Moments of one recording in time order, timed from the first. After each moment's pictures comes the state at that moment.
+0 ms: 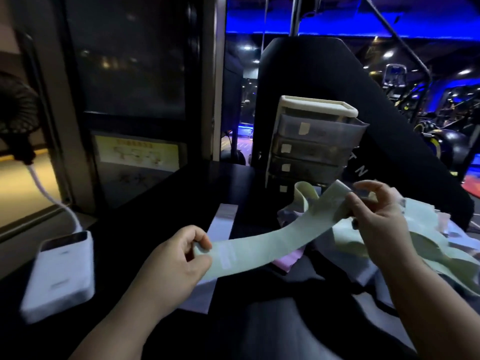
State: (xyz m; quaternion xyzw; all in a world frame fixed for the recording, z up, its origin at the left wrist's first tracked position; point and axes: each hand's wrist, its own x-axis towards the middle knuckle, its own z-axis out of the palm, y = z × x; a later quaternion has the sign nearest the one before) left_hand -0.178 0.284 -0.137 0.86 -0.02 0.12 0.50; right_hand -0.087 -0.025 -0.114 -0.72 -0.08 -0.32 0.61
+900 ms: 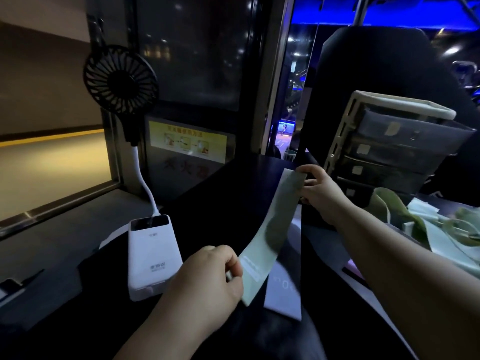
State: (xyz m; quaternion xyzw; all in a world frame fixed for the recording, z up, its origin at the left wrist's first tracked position) left_hand -0.205 0.359 -0.156 0.94 0.04 0.13 0.32; right_hand 0.017 0.172 -0.119 -0.82 -0.11 -0.07 0.56
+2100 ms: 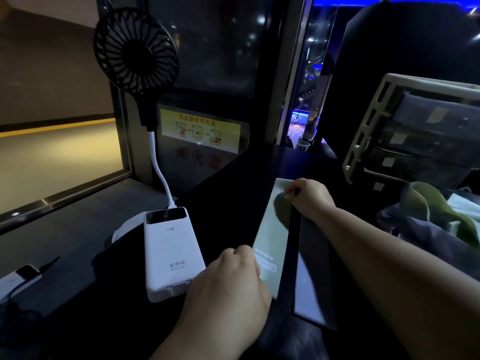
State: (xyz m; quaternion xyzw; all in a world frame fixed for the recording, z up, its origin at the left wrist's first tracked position) left_hand -0.205 0.355 -0.154 0.96 0.06 0.11 0.24; right_hand 0.057 0.225 -0.170 -0.96 -0.12 -0.13 0.23
